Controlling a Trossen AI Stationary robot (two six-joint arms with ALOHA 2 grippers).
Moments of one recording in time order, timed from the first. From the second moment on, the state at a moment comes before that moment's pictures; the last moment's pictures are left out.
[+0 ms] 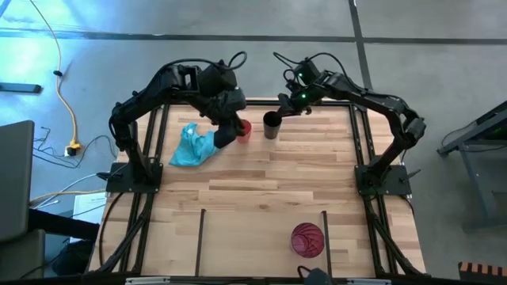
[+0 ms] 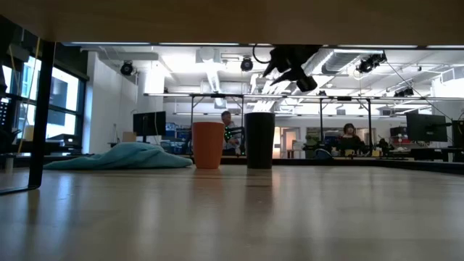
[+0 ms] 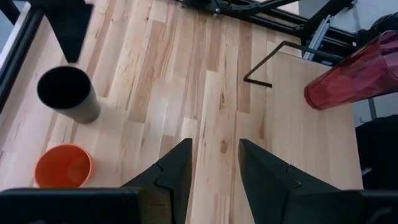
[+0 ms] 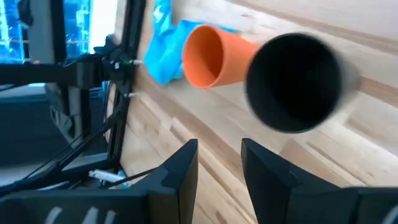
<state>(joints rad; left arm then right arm) 0.33 1.80 2.36 -1.47 0.27 -0.06 -0.68 1.64 1.43 -0.71 -0.62 0.70</state>
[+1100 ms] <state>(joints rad) 0.32 1.80 2.35 -1.35 0.28 -0.12 -0.81 1.57 1.42 -1.29 -0.21 -0.25</state>
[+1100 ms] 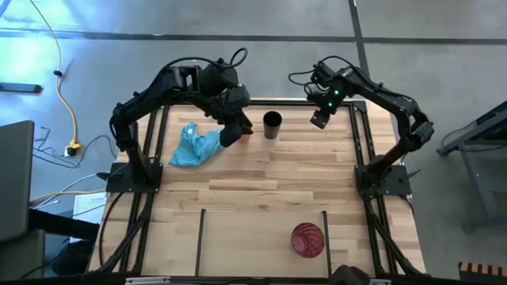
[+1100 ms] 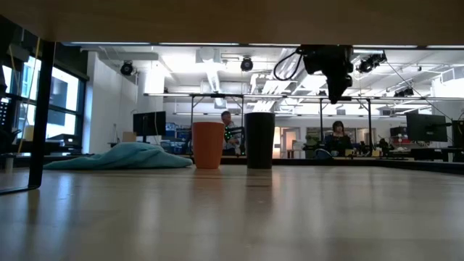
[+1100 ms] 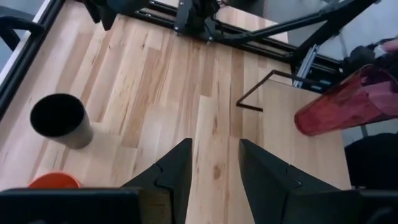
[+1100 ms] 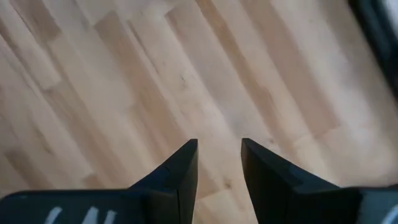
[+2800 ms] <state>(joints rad) 0.32 1.81 2.35 -1.33 0.27 -0.11 -0.75 1.69 1.44 -1.09 -0.35 -0.40</state>
